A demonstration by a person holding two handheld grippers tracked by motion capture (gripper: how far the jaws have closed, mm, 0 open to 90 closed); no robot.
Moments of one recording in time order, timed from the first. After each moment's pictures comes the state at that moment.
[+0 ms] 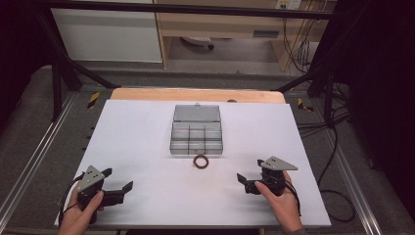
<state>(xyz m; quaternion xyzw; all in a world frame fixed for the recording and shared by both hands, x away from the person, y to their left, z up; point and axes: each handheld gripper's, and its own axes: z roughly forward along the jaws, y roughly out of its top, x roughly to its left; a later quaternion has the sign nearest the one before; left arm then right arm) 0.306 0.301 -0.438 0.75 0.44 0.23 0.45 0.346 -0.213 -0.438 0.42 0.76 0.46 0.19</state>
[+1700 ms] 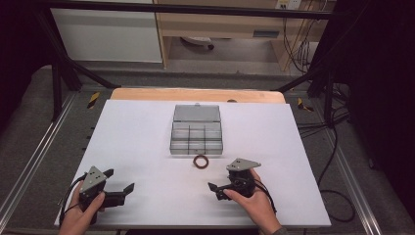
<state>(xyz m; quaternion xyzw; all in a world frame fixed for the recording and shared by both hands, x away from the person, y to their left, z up) 0.305 0.298 -0.439 0.76 0.42 0.22 0.44 0.348 -0.132 -0.442 0.37 0.81 0.43 0.12</state>
